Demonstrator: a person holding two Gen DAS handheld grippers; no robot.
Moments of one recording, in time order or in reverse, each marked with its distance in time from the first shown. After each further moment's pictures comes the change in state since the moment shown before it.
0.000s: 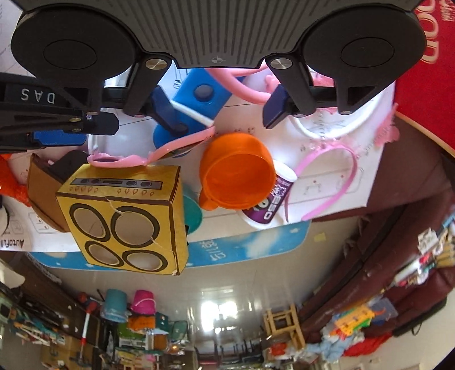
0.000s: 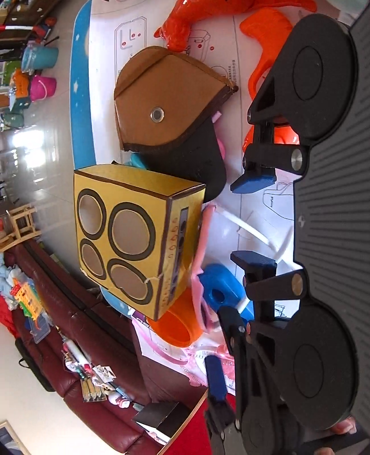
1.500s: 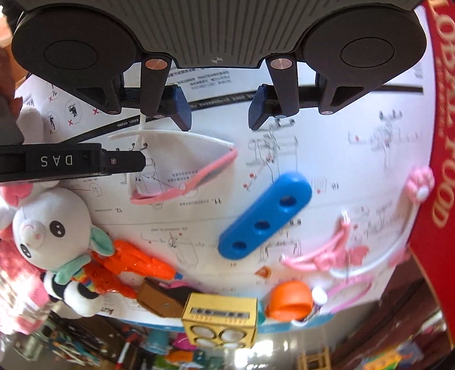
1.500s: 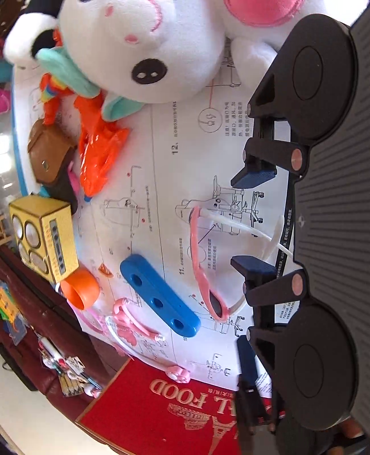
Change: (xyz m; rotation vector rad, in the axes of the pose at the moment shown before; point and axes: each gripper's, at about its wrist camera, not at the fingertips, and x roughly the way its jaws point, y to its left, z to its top) left arm -0.117 -0.035 -0.149 -0.046 0.182 -0.216; right arm -0.114 0.000 -0.130 0.089 0.145 0.012
